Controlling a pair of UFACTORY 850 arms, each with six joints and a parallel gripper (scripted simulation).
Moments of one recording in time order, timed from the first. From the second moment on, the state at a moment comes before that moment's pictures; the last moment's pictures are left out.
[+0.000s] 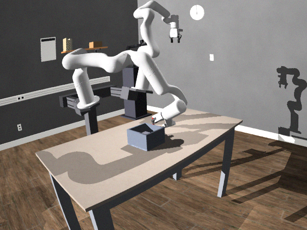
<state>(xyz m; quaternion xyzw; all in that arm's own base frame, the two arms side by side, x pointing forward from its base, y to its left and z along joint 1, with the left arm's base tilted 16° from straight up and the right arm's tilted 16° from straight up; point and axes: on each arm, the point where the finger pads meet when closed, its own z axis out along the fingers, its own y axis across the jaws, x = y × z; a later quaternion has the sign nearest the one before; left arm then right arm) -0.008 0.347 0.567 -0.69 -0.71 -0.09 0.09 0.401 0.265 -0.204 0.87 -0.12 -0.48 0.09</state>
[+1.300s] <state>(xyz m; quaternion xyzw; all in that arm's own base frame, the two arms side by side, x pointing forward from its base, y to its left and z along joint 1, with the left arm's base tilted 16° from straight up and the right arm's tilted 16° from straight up) -0.008 0.347 0.567 -0.69 -0.71 -0.09 0.09 0.401 0.265 -0.204 0.87 -0.12 -0.48 0.09</state>
